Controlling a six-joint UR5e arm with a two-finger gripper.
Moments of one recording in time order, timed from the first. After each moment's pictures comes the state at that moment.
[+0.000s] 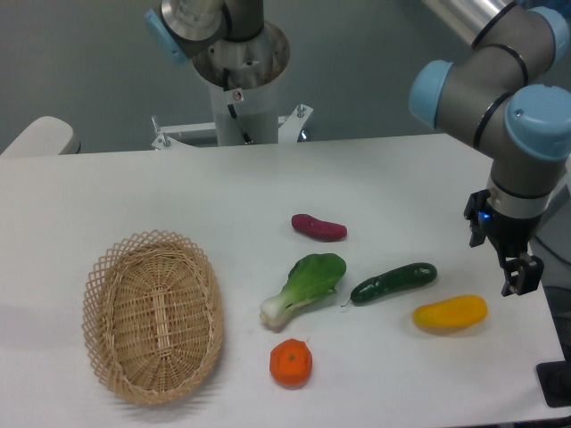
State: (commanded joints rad) arm 2.74 -2.11 -1.22 -1.16 1.54 2.02
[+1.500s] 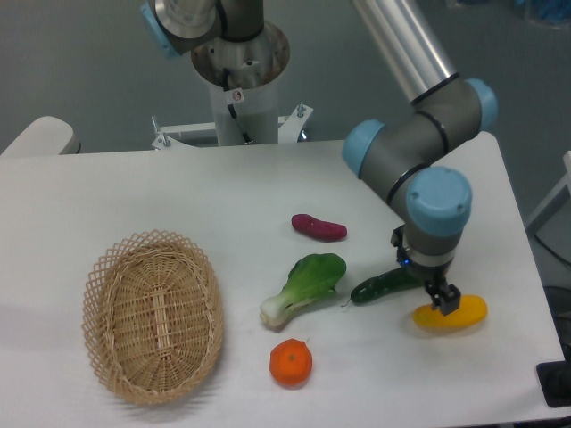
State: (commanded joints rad) arm 2.59 -2.16 -1.48 -1.03 1.70 1.71
